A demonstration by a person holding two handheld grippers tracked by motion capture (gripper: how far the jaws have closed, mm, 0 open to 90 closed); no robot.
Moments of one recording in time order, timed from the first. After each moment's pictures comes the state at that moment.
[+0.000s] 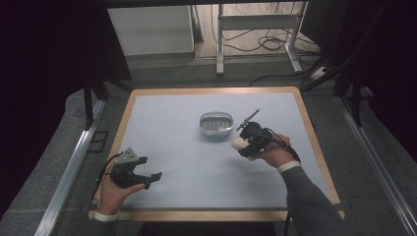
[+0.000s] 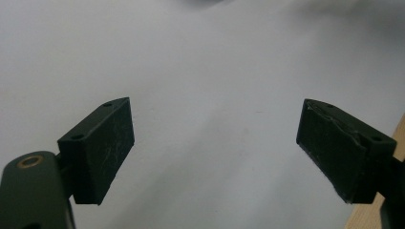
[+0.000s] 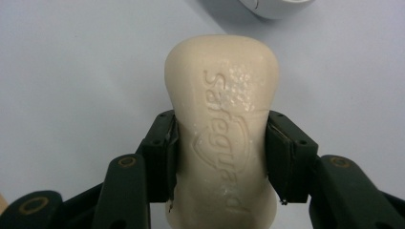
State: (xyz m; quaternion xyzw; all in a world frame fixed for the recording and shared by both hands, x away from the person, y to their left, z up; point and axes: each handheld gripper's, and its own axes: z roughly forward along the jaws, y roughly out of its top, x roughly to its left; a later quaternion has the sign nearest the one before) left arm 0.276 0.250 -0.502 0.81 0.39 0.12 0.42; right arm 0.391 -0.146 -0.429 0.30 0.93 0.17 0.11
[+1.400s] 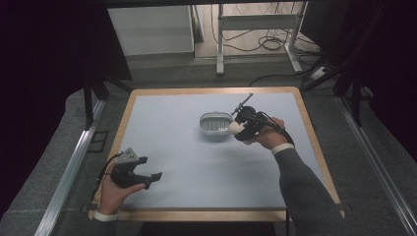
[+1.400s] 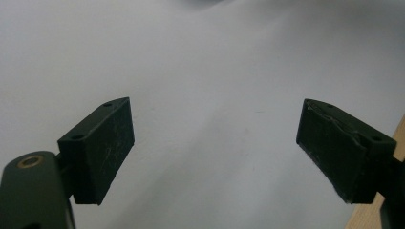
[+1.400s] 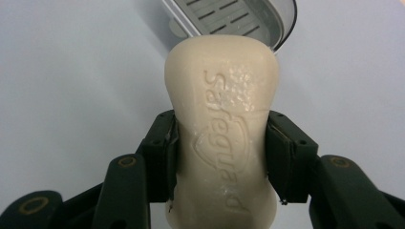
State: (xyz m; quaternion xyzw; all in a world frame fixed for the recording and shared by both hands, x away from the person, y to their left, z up) left arm 0.276 0.250 -0.502 0.81 0.39 0.12 0.42; right arm 0.431 -0.130 -0.409 0.28 0.93 0.18 0.13
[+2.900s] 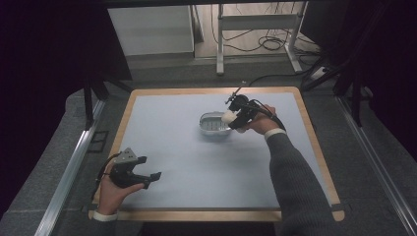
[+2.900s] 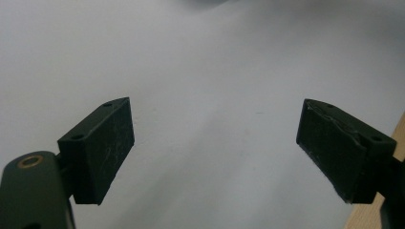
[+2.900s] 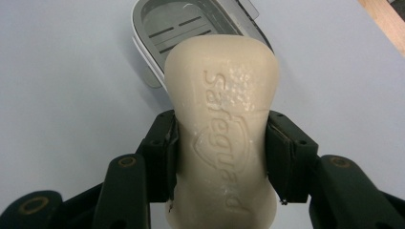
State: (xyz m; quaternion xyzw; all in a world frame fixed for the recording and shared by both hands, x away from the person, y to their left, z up) left arm 0.276 0.252 -0.500 0.81 0.39 0.12 0.42; right arm 0.477 -0.114 -0.410 0.26 0.94 0.19 0.13
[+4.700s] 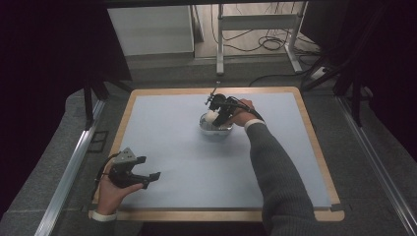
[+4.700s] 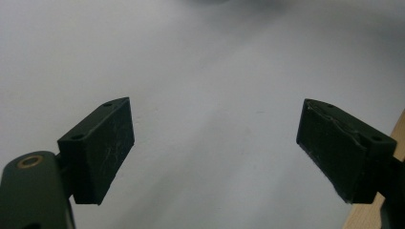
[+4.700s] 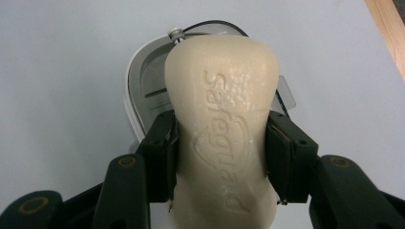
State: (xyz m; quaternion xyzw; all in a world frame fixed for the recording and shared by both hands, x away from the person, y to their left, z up) left arm 0.275 0.254 -0.500 0.81 0.39 0.12 0.42; right arm 0.514 -0.053 -0.440 0.16 0.96 0.17 0.12
